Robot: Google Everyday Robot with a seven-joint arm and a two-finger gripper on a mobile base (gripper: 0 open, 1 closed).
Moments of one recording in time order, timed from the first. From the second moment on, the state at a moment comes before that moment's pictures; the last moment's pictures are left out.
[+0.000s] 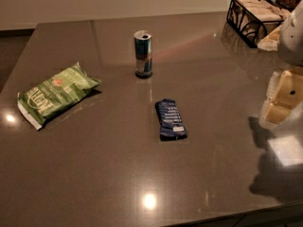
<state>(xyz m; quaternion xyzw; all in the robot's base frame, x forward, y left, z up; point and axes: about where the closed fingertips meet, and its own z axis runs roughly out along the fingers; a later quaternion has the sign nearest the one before) 0.438 -0.217 0.977 -0.60 0.78 -0.04 0.16</state>
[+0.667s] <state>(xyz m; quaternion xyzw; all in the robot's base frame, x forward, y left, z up) 0.444 -0.194 0.976 -0.63 0.75 -0.02 0.17</state>
